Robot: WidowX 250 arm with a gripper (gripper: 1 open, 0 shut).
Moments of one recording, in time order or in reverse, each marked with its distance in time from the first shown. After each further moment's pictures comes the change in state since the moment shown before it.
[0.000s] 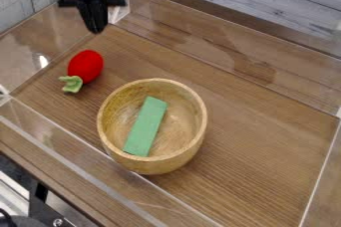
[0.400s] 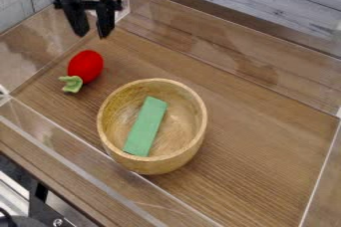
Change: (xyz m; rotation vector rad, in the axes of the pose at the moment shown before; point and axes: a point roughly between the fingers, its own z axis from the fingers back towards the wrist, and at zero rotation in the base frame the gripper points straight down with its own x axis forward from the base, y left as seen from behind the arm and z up) arm -0.017 0.002 -0.024 0.012 0.026 -0.057
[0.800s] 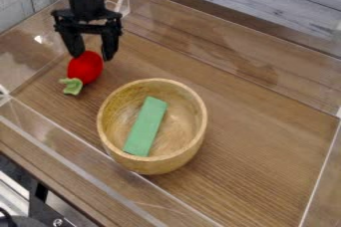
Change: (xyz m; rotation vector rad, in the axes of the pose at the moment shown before) arm -0.009 -0.005 -0.027 0.028 -0.006 0.006
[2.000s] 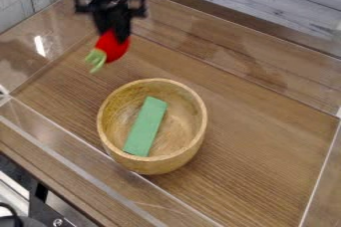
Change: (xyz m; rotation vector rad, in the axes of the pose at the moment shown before) arm -0.010 -0.061 0.052 -0.031 -0.022 -0.119
